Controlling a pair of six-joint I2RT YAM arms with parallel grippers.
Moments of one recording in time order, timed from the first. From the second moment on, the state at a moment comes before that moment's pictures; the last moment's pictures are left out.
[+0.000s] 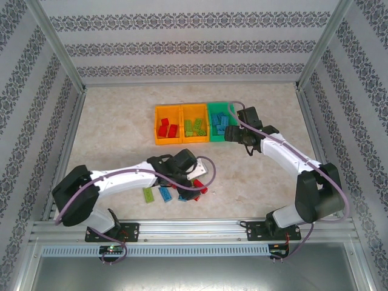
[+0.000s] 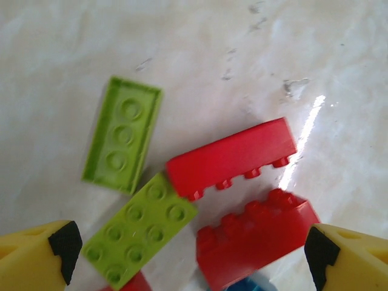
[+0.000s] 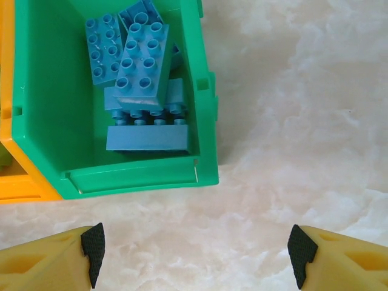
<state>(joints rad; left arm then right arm) -0.95 1.54 0.93 -0.48 0.06 0.17 0.33 1.46 1.00 -0.48 0.10 0.42</state>
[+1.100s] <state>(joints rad) -1.00 1.82 1.13 -0.53 0.05 0.34 0.25 1.39 0.93 -0.46 0.08 0.42</state>
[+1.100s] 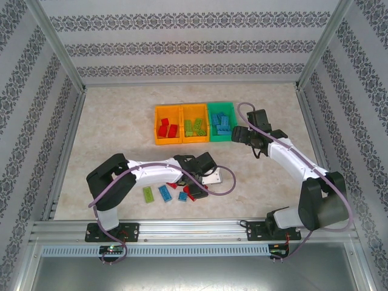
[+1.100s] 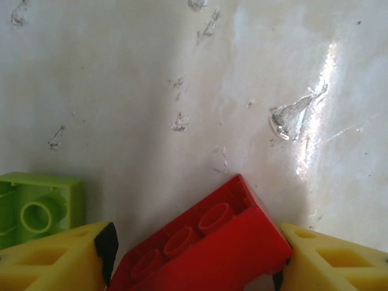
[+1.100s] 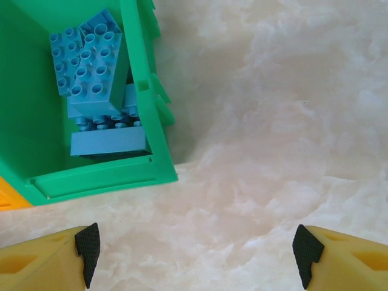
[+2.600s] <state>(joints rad) -1.03 1.95 1.28 -0.52 0.00 0.34 0.14 1.27 0.82 -0.45 0.04 0.42</state>
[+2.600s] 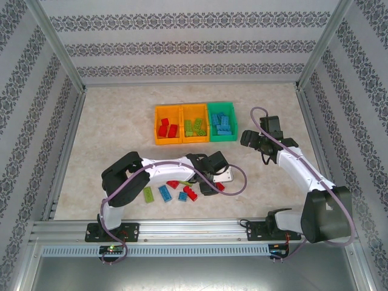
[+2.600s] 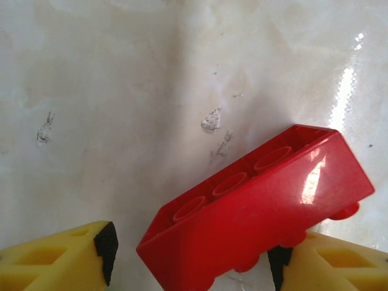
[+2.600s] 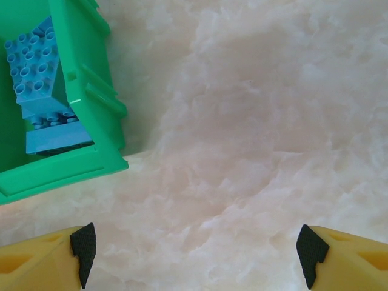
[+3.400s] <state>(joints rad) -1.09 2.01 1.36 -0.52 0.00 0.57 0.13 1.27 0.81 -0.45 0.03 0.42</state>
